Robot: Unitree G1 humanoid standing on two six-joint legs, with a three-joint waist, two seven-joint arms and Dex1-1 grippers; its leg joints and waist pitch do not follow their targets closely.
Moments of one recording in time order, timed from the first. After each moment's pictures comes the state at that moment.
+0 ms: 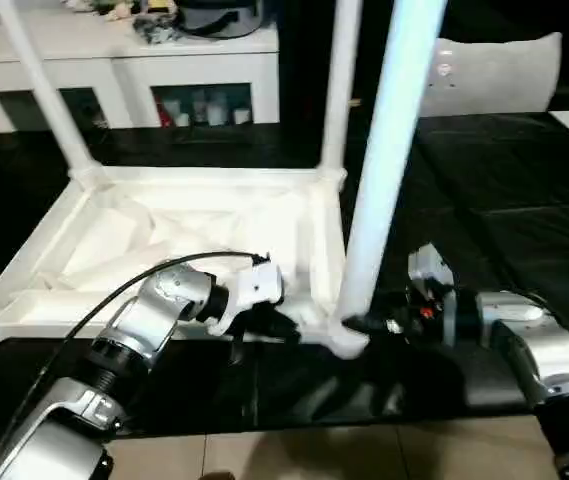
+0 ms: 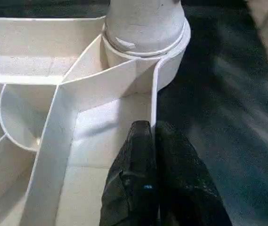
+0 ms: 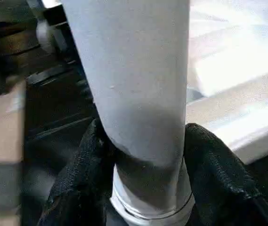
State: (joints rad) left arm -0.57 0.33 -0.37 0.50 0.03 0.13 -1.18; right arm -0.35 -0.41 0.09 0.30 0.25 0.27 1.14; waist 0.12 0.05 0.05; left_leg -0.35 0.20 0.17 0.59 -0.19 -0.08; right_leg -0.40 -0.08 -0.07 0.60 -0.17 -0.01
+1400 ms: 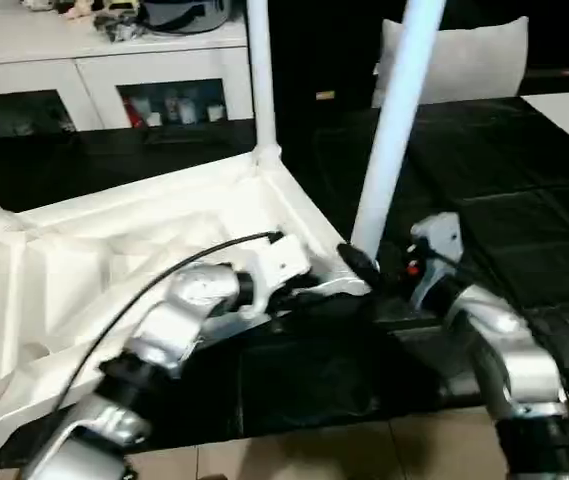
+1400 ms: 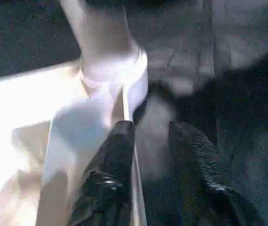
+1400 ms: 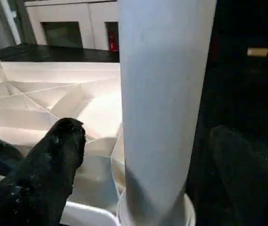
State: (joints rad) left arm -0.49 0.29 -0.33 0.29 0.04 0.23 -0.95; right arm -0.30 -0.25 -0.03 0.11 0.21 0.25 0.63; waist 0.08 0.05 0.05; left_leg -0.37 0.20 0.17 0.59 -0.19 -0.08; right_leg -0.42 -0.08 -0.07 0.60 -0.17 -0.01
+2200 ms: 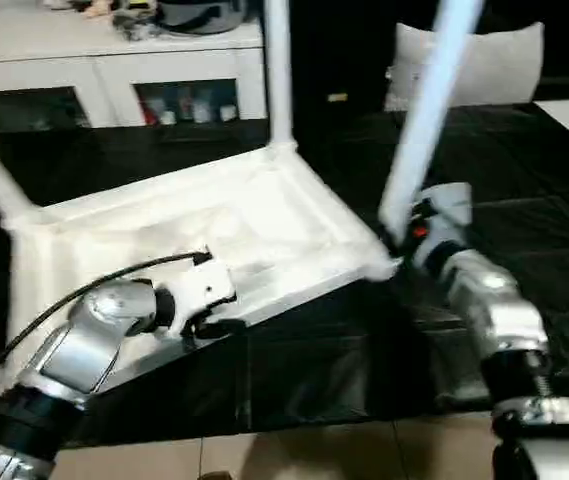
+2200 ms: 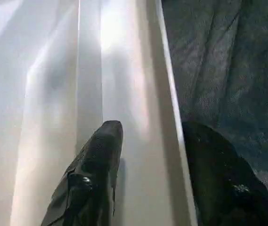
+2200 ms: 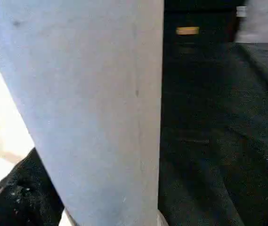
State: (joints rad) left arm -0.34 0.58 -0.29 0.07 0.09 0.35 -0.99; right arm -0.55 -0.26 -0.13 0.53 0.18 0.20 0.35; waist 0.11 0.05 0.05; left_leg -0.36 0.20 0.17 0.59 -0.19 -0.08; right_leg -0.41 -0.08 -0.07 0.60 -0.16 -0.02
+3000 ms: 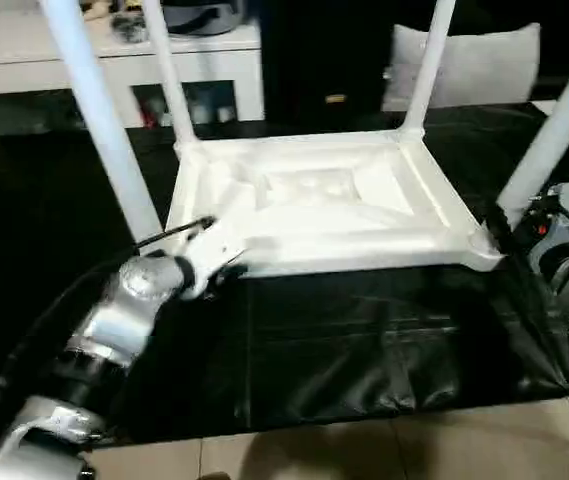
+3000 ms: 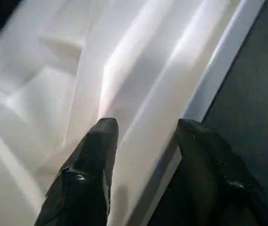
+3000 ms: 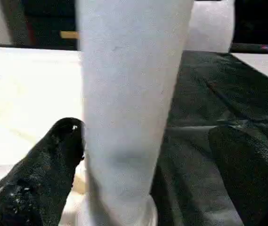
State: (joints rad) left arm -0.49 0.36 -0.23 0.36 0.16 0.17 -0.57; right arm -0.52 -0.51 -0.27 0.68 0.20 0.06 0.38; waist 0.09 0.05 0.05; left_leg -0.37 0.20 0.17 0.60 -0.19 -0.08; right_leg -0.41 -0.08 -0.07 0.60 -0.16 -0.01
